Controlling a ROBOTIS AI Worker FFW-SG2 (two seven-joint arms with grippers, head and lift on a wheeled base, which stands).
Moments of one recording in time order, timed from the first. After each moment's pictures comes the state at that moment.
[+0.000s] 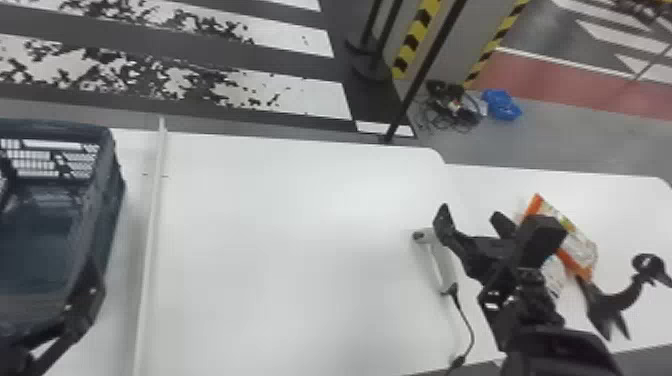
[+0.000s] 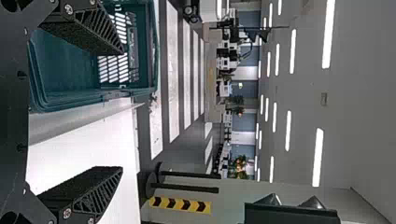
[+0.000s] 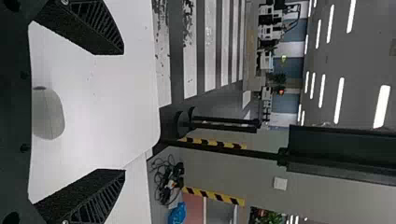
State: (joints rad) left arm 0.79 0.07 -0.02 -2.14 0.03 -0.11 -0.12; right arm 0.43 -0.14 -0.37 -1.91 -0.17 0.18 0.09
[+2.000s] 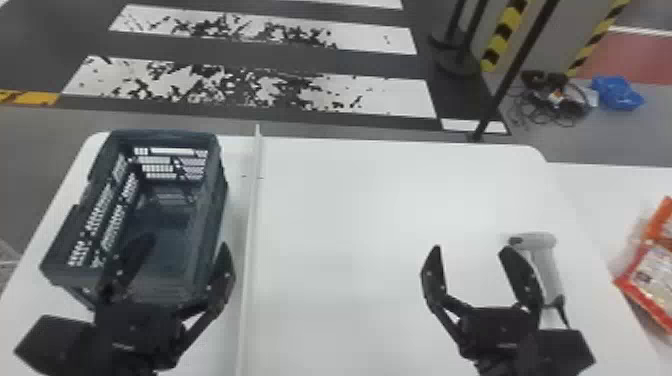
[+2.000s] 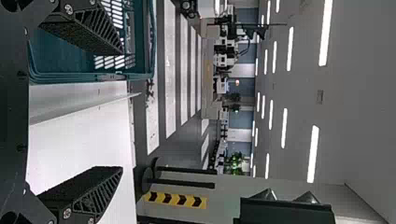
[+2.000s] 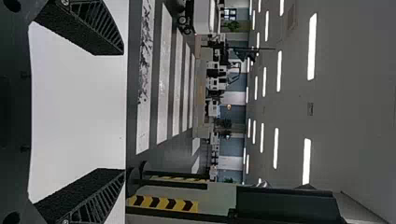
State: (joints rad) left arm 0.76 0.07 -0.08 -2.12 0.01 -0.14 -0.08; right arm 0.71 -0.01 0.01 -1.92 0.04 -0.35 -0.05
